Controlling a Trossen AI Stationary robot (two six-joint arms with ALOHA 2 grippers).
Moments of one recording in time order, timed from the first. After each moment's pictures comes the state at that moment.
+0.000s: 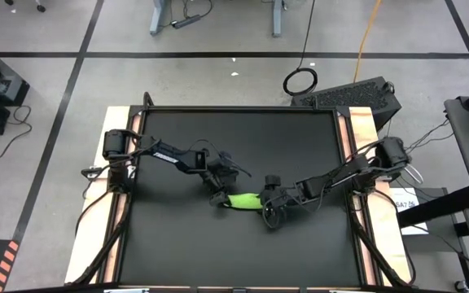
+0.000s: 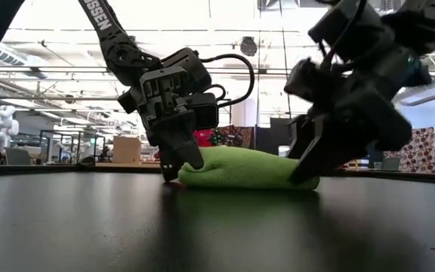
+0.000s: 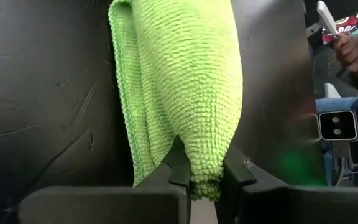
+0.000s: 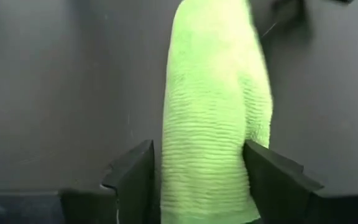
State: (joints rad) left arm 0.13 1.95 0.91 0.03 0.72 -0.31; right arm 0.26 1.68 0.65 0.24 0.17 0.15
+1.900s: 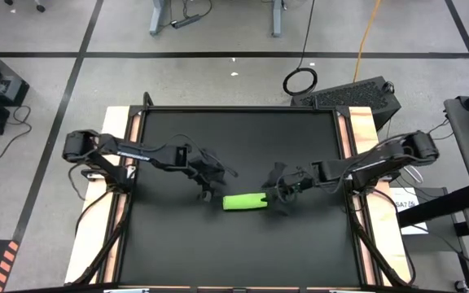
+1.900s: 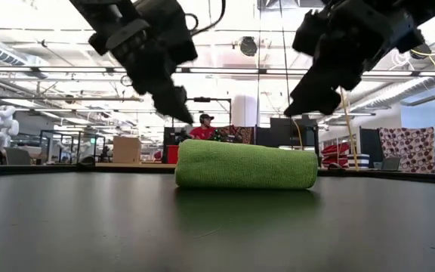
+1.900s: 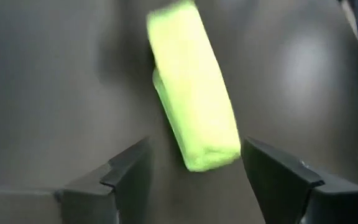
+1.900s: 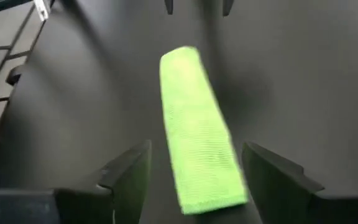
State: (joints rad) left arm 0.06 1.55 0.89 -0.19 0.34 0.01; right arm 0.13 1.35 0.65 0.05 -0.01 0.35
